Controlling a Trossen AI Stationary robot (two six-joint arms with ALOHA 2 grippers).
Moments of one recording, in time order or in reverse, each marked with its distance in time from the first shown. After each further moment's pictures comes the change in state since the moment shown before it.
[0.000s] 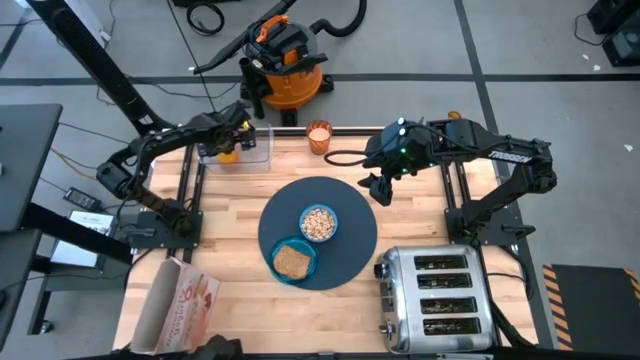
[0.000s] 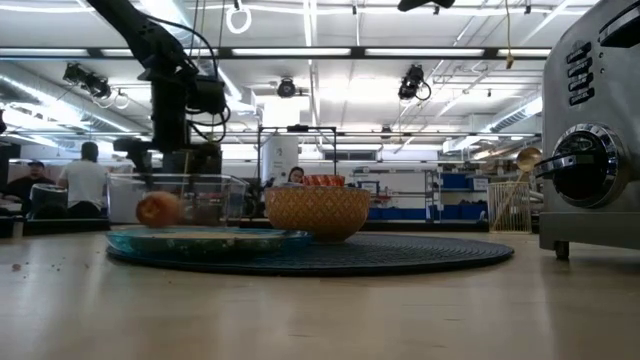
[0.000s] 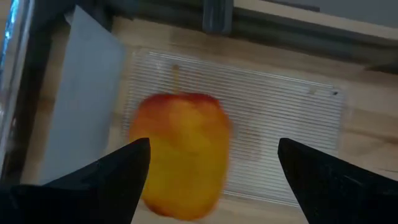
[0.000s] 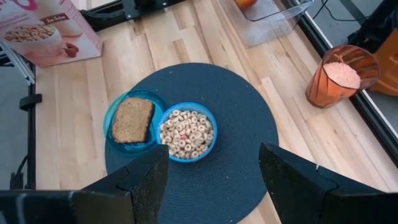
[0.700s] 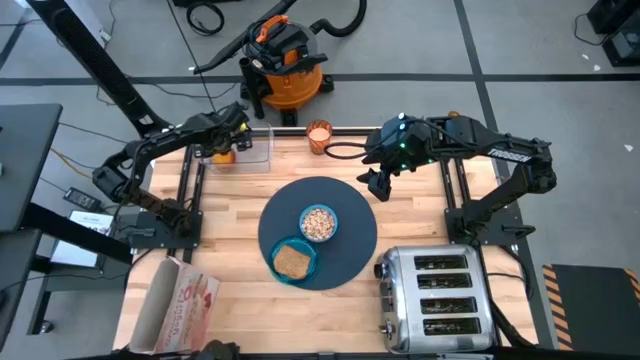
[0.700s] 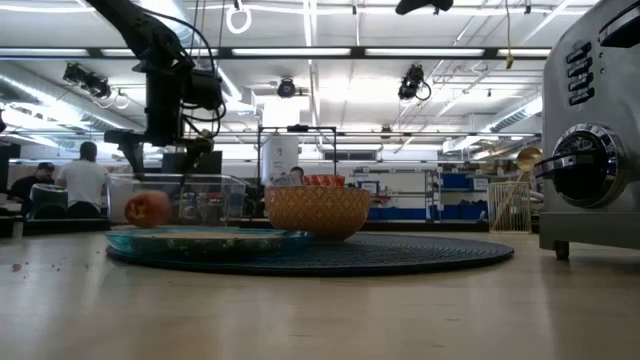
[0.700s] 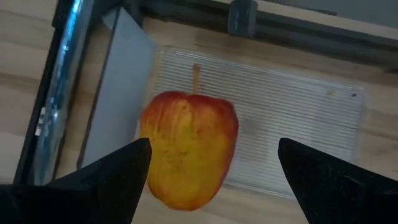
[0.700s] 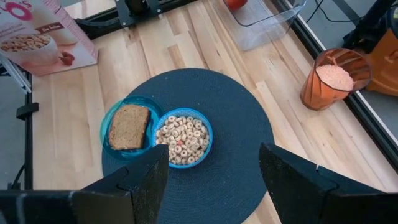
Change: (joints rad) left arm -0.010 -0.041 0.002 -0.078 -0.052 -0.038; right arm -0.030 0.000 0.000 0.016 -0.008 -0.001
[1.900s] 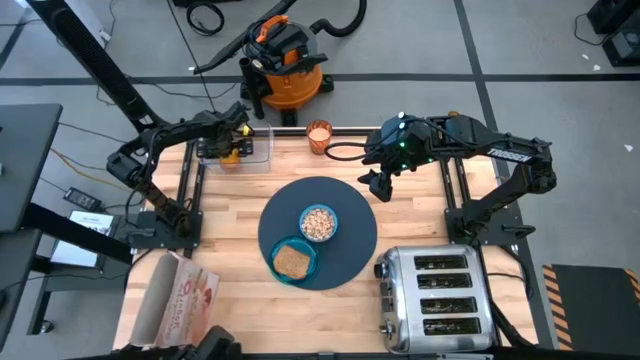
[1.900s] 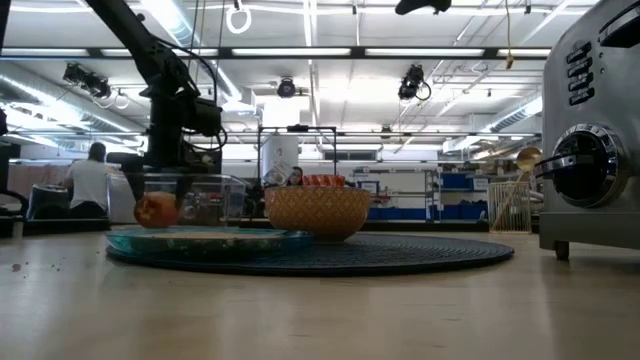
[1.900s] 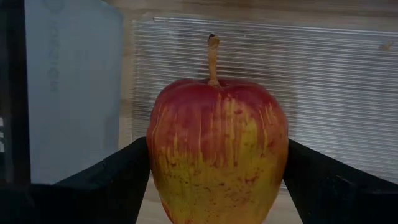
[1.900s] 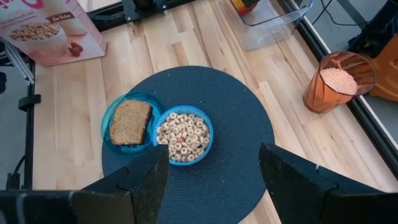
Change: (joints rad) left arm 0.083 0.158 0.003 0.026 0.153 0.185; right arm -0.009 0.000 0.000 -0.004 -0.026 -0.046
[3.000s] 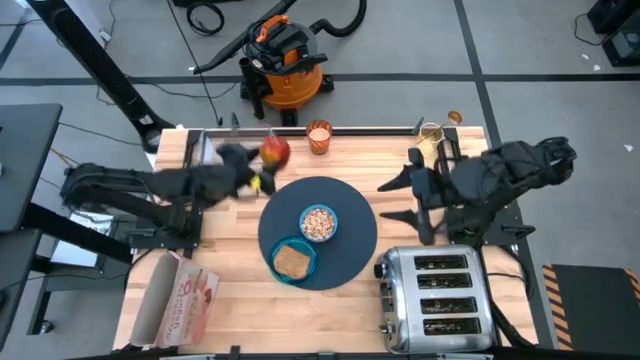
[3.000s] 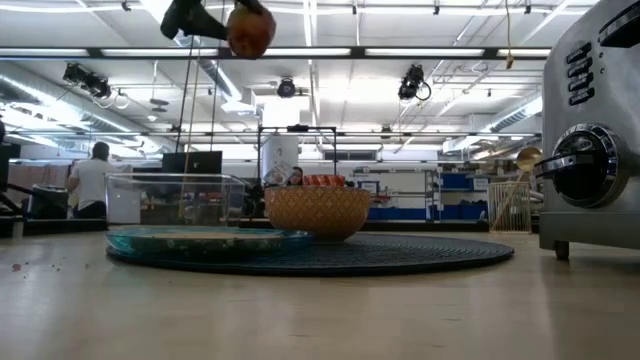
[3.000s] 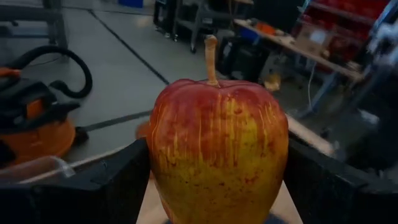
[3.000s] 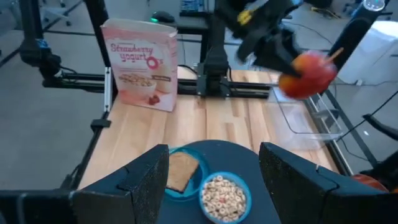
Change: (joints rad) left arm -1.040 -0.569 -0.002 0.564 -0.634 0.155; right arm 0.500 -0.127 0.037 0.160 0.337 -0.109
